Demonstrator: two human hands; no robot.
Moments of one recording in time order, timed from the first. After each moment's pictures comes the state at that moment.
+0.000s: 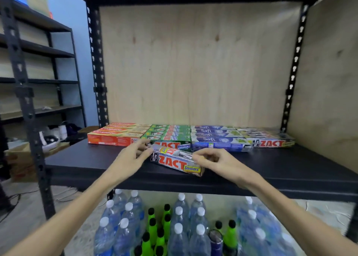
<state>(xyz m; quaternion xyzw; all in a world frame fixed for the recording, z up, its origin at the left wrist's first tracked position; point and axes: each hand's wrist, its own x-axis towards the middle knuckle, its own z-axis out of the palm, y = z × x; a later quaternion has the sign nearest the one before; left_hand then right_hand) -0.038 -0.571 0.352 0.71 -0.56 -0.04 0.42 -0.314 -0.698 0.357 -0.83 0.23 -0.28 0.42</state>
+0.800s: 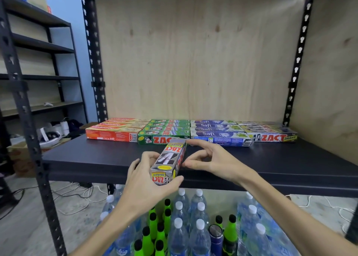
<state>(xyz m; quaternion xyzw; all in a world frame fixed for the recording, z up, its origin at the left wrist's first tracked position) -0.137 -0.529 0.319 0.71 -0.51 -0.02 0.49 -0.305 -0.693 0.358 -0.85 0.15 -0.25 0.43</state>
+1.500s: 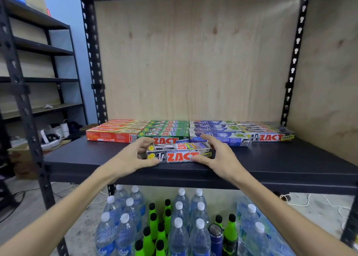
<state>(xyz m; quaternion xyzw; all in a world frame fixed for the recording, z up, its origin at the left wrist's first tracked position) -0.052 -0.557 0.361 0.68 -0.60 -0.16 0.40 -0.304 -0.716 0.339 -0.84 0.31 -0.37 0.26</state>
